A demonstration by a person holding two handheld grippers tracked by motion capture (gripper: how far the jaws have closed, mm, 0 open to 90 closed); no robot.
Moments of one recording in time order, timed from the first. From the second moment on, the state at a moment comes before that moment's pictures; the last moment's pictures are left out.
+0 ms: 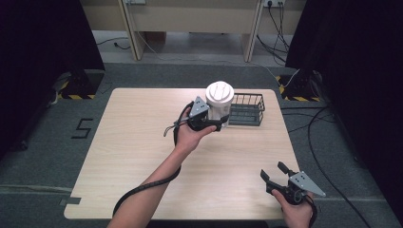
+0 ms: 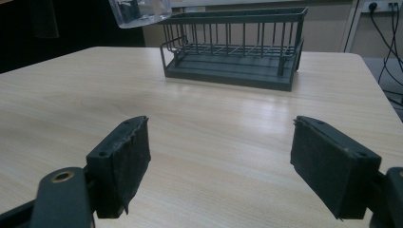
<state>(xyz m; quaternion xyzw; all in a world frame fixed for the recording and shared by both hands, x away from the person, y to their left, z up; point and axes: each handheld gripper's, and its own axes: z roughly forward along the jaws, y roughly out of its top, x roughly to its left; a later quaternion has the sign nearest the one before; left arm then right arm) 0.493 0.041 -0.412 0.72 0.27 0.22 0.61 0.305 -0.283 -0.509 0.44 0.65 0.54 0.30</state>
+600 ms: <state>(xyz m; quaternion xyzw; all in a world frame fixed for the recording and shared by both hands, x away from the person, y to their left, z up) 0.517 0.029 -0.403 0.71 0.28 0.22 0.60 0.305 -0.281 -0.510 0.44 0.65 0.54 0.30</state>
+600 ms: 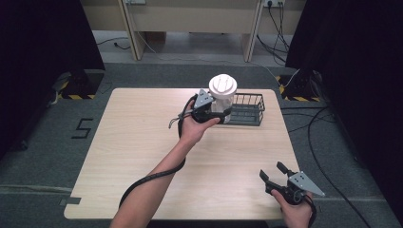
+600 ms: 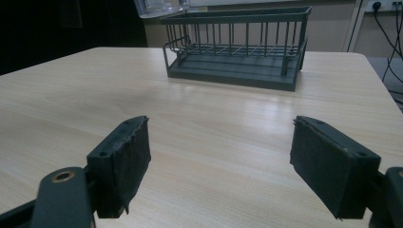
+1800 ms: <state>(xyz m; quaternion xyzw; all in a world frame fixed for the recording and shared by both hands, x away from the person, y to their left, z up) 0.553 0.001 -0.391 0.71 0.29 0.22 0.60 0.306 -0.279 -0.511 0.43 0.66 0.55 0.29</state>
